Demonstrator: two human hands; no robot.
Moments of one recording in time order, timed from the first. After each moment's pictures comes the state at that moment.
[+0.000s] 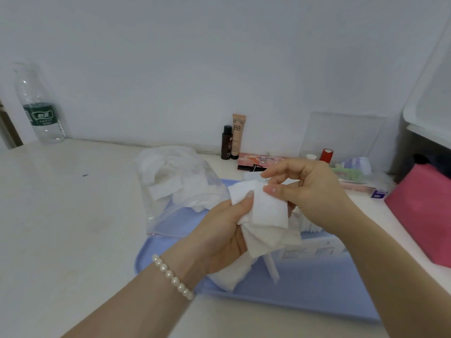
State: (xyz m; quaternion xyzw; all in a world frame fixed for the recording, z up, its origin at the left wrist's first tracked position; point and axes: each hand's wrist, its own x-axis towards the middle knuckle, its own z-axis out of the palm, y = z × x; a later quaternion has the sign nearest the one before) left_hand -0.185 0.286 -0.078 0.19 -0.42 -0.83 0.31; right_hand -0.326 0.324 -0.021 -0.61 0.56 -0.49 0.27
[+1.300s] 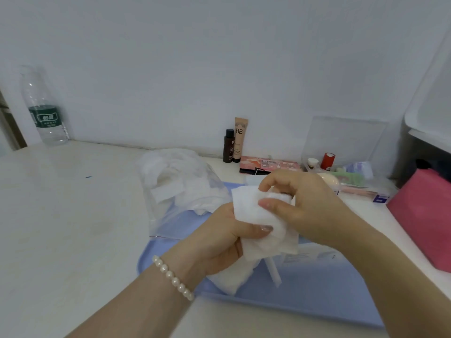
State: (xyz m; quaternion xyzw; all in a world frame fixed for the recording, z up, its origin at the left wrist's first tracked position) left_hand -0.178 0.283 -0.079 0.18 -0.49 -0.80 0.30; right_hand -0.322 0.328 -0.024 -0.74 0.59 -0.32 0.08
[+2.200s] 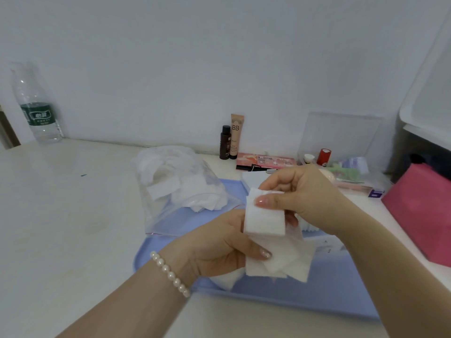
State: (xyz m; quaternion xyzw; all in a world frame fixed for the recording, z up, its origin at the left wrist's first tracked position) left_hand -0.177 0.288 -0.082 0.09 -0.54 -0.82 0.17; right_hand -0.324 0.328 -0.017 -0.62 0.57 -0.43 0.32
